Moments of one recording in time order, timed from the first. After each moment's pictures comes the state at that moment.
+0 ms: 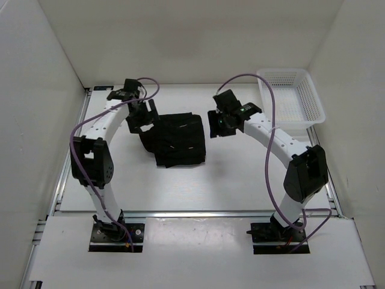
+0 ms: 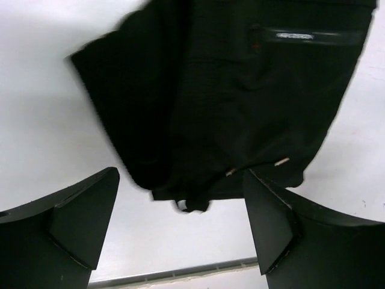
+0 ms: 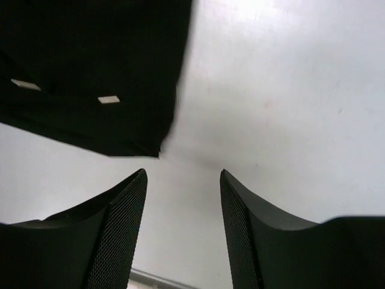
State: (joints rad) left arm -0.13 1.81 1.58 -0.91 0.14 -0.47; right arm 0.61 1.71 1.57 -0.79 0.05 0.33
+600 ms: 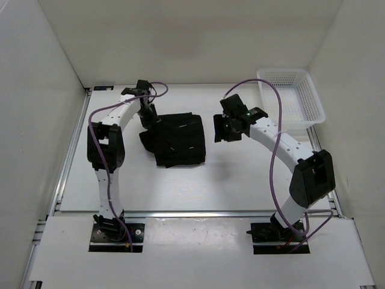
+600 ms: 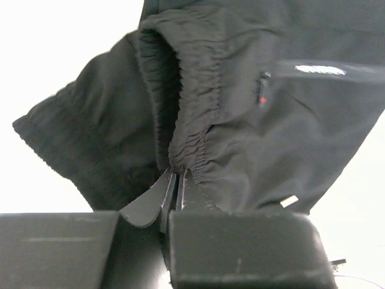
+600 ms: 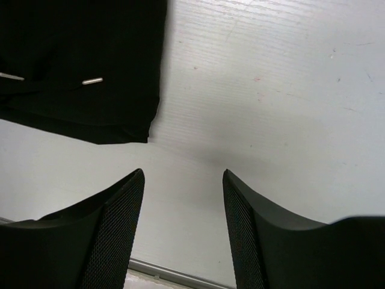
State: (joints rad) left arm -0.21 2.14 1.83 -0.97 0.15 -0.49; right arm 0.57 1.64 1.41 -0.78 0.01 0.38
